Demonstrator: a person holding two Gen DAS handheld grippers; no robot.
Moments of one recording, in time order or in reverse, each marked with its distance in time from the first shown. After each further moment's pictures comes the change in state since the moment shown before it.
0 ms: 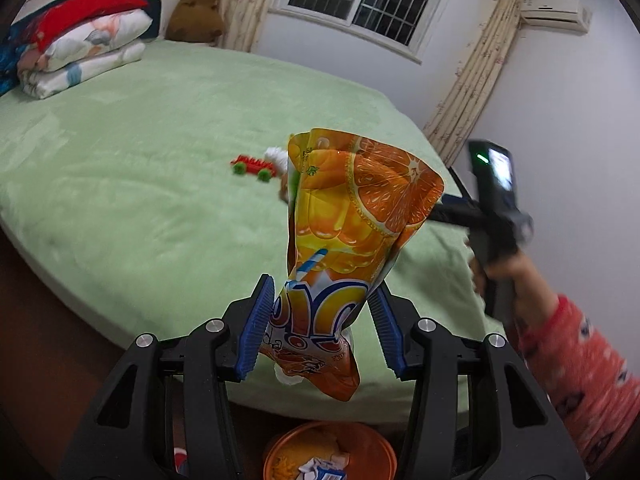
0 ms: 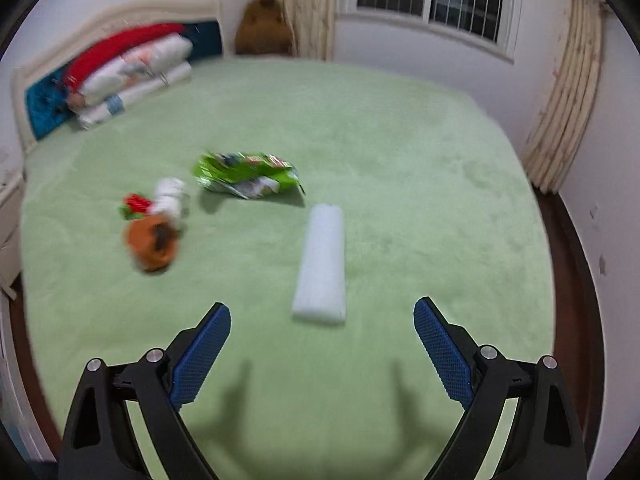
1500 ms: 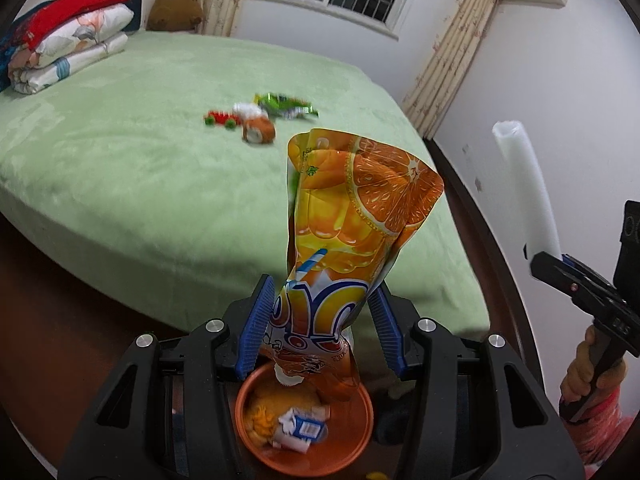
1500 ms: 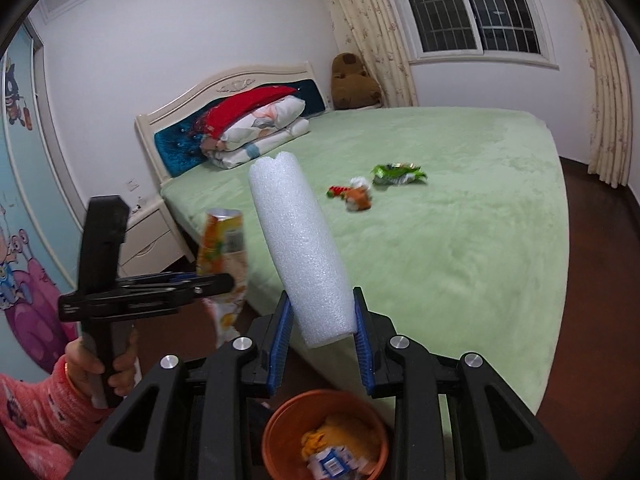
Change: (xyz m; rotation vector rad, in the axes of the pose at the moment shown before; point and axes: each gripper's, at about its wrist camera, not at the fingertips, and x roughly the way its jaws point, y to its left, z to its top) left arm -0.046 -0.038 -0.091 0.054 0.089 -0.037; right arm -0.279 0.030 -0.212 0.029 -0.221 0.462
